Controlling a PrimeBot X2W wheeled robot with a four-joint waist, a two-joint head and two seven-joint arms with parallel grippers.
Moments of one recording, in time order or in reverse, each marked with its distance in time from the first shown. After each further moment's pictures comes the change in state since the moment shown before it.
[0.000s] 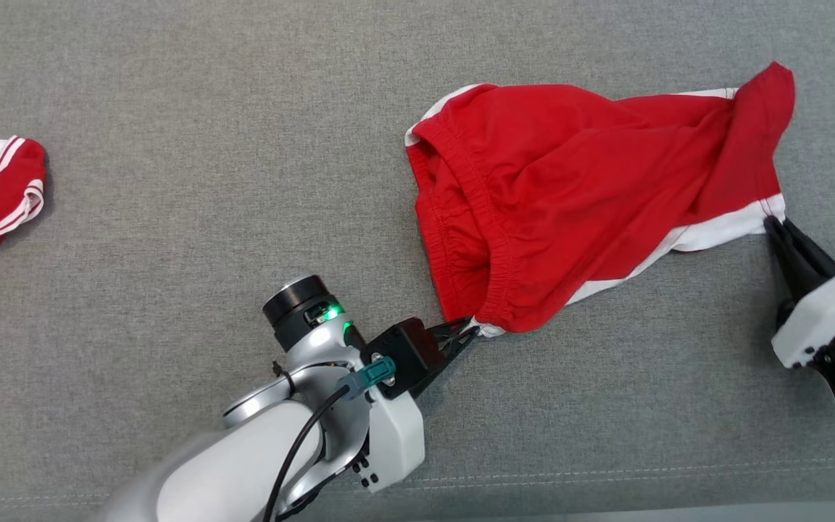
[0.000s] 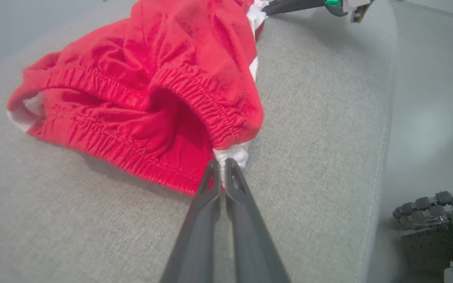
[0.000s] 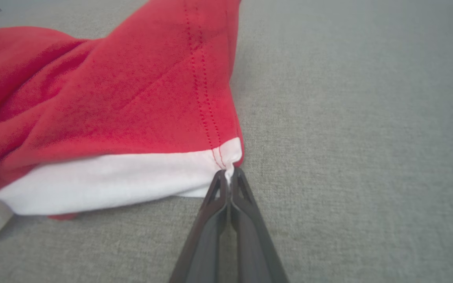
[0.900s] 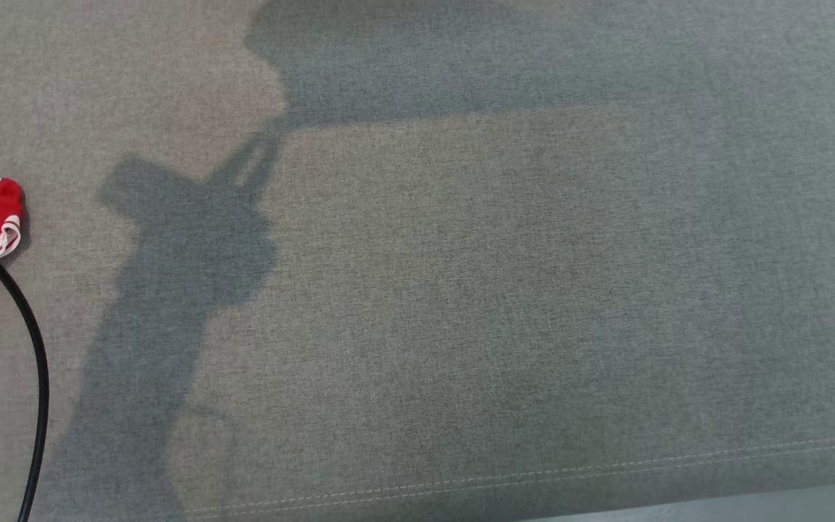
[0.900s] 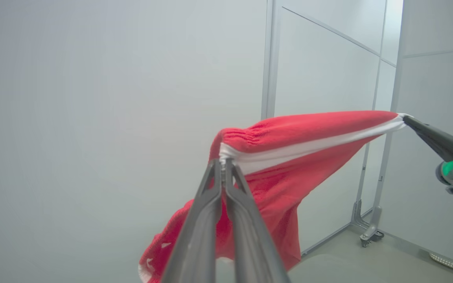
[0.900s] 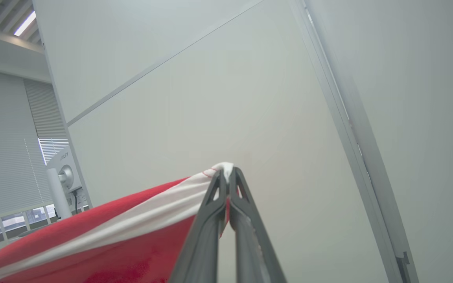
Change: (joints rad) left arm -0.745 0.093 0.547 0.241 -0.550 -0.024 0.078; right arm -0.913 0.204 -0.293 -0.001 0.175 0.007 0.107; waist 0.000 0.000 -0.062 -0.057
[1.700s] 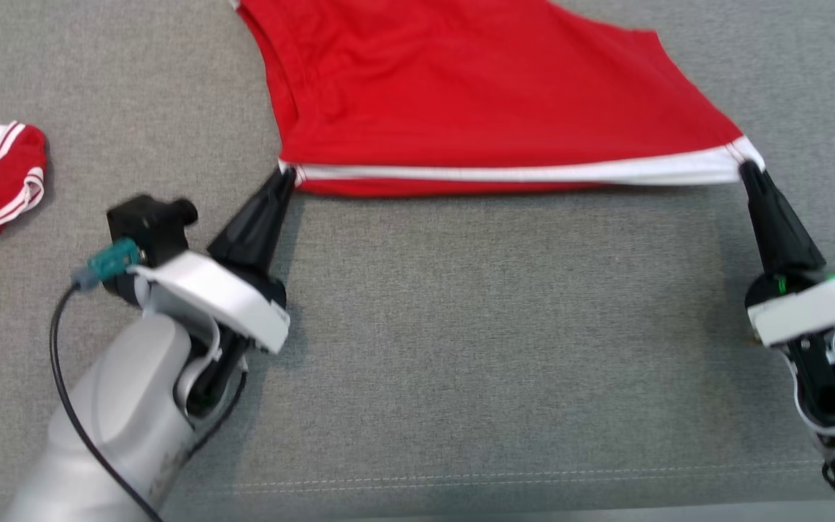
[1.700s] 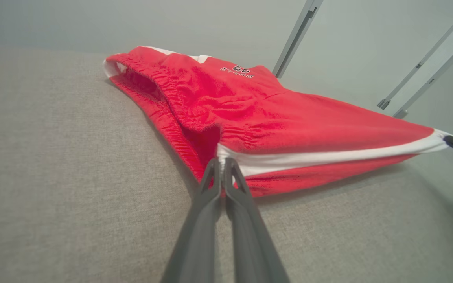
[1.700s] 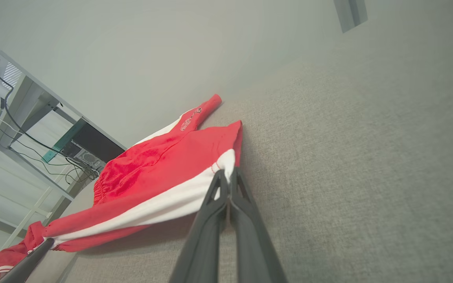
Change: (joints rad) left arm 0.703 -0.135 -0.184 0.154 0.134 -0.005 -0.429; right arm 0.997 -0.151 0.245 -0.349 0.240 -0.005 -0.219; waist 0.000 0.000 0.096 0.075
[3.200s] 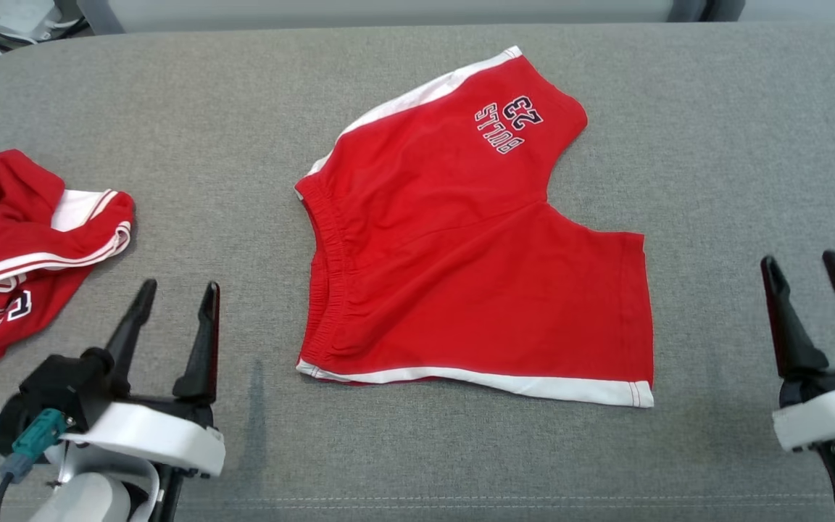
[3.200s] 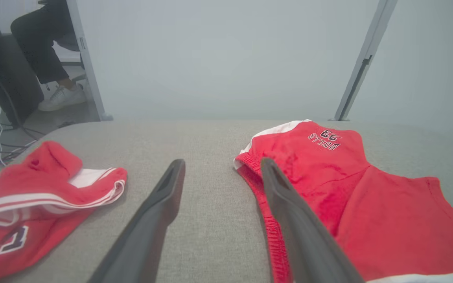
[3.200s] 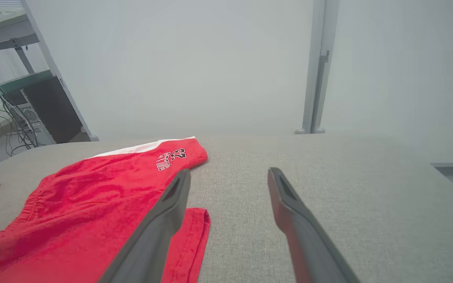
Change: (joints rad) left arm 0.511 0.211 0.149 -0.562 0.109 0.428 0.018; right arm 0.413 0.182 -0.418 -0.341 -0.688 0.000 0.198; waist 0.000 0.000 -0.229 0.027
